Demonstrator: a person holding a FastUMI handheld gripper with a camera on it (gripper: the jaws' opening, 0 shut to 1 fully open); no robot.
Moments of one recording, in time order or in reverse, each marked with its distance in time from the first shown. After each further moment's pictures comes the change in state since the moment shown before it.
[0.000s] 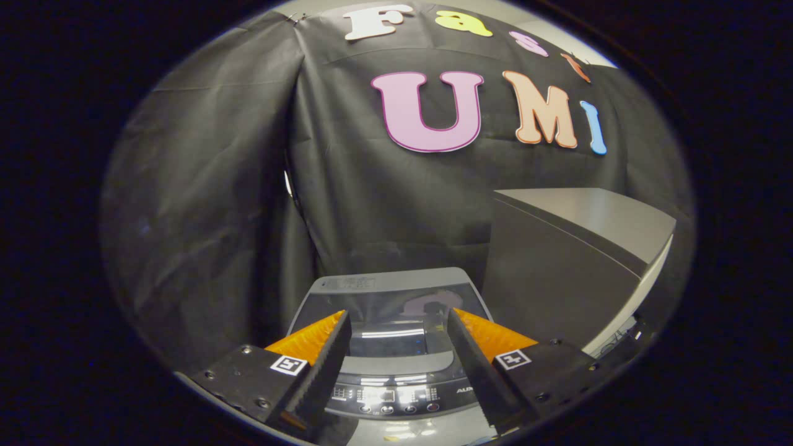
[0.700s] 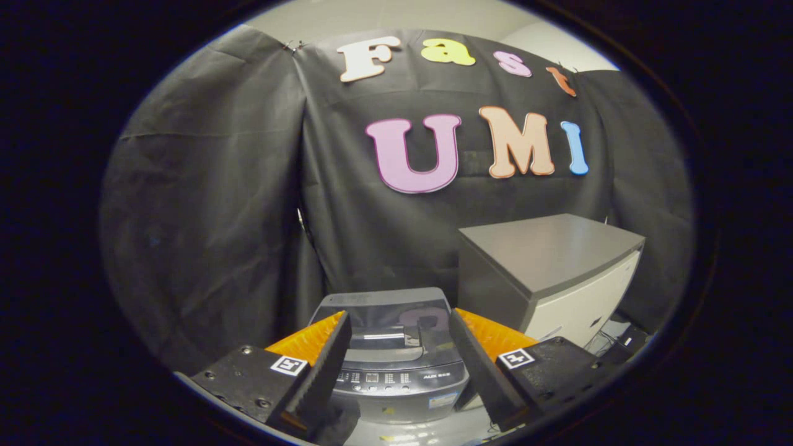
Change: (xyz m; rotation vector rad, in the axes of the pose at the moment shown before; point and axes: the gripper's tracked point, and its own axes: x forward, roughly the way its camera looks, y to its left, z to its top) arm -0.126 -0.048 0.058 0.013 -0.144 0.030
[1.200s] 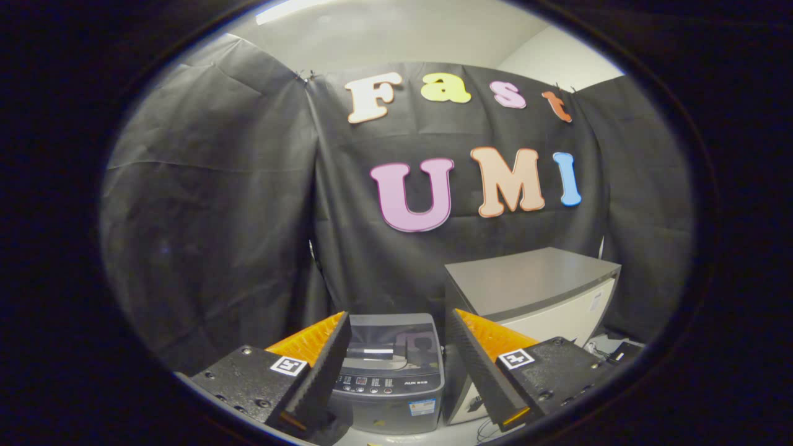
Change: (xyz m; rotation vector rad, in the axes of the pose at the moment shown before) arm -0.088 -0.026 0.044 -0.021 -0.174 0.055
